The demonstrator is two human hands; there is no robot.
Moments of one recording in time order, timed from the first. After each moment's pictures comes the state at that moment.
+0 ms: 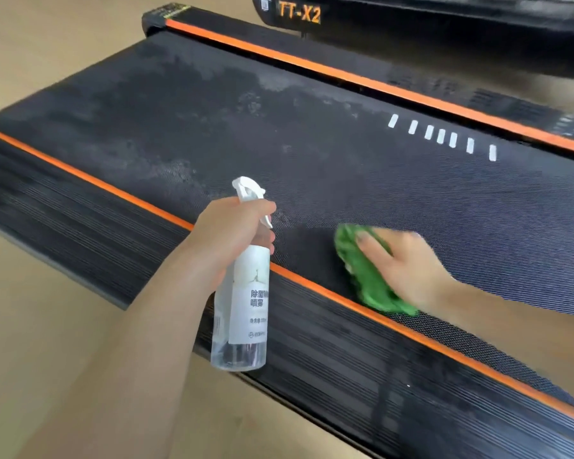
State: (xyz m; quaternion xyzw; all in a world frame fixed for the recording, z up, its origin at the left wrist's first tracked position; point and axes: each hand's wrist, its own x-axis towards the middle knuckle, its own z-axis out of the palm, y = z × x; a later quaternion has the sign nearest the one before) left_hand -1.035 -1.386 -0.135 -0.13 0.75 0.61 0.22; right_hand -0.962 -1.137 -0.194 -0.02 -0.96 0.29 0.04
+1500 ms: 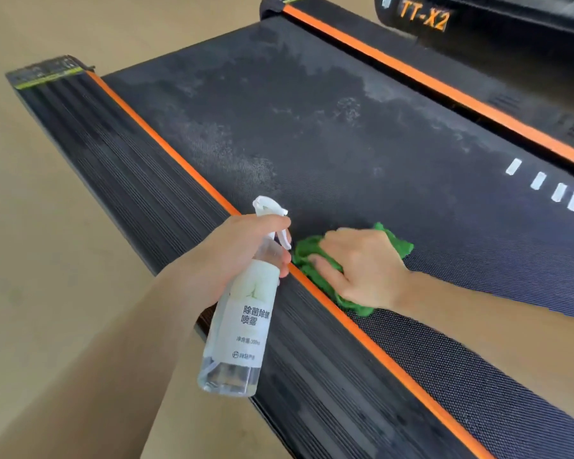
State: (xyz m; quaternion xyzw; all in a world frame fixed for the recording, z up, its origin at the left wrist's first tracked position) left_hand -1.064 -1.447 -0.162 -0.22 0.66 0.67 0.25; right_hand -1.094 -1.235 -0.232 0.39 -0.90 0.14 0.14
